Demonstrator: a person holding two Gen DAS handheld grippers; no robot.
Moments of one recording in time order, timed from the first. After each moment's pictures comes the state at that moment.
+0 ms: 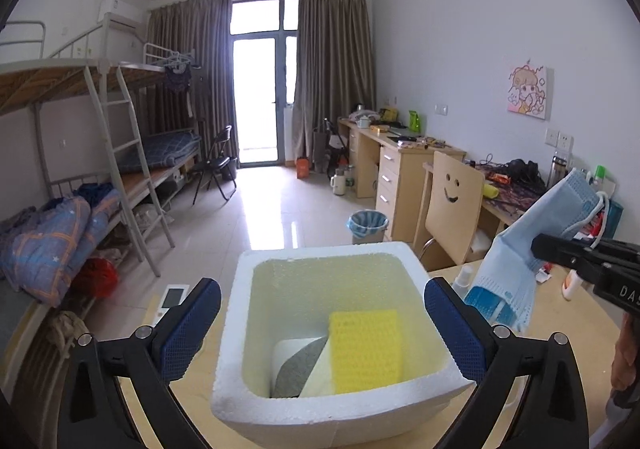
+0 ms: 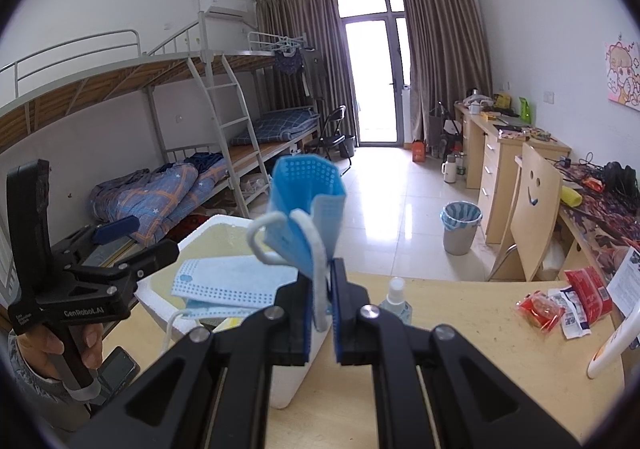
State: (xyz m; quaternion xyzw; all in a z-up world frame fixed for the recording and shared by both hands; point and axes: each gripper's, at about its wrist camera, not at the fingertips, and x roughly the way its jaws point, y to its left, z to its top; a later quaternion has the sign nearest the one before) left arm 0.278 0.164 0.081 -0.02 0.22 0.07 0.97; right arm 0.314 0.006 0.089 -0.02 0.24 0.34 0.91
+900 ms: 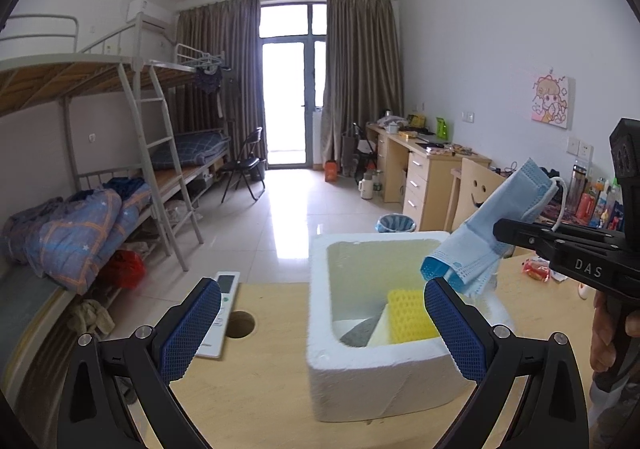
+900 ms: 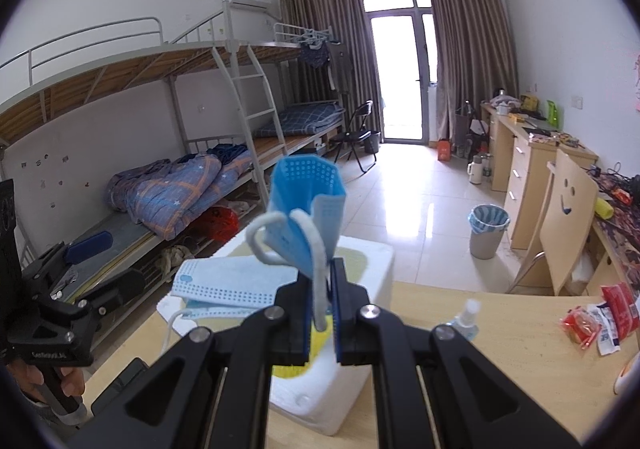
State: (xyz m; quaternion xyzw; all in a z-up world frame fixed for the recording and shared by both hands) left arm 0.234 0.200 0.081 -0.02 0.21 0.13 0.97; right arm 0.319 0.060 0.085 -0.03 0.24 0.39 0.89
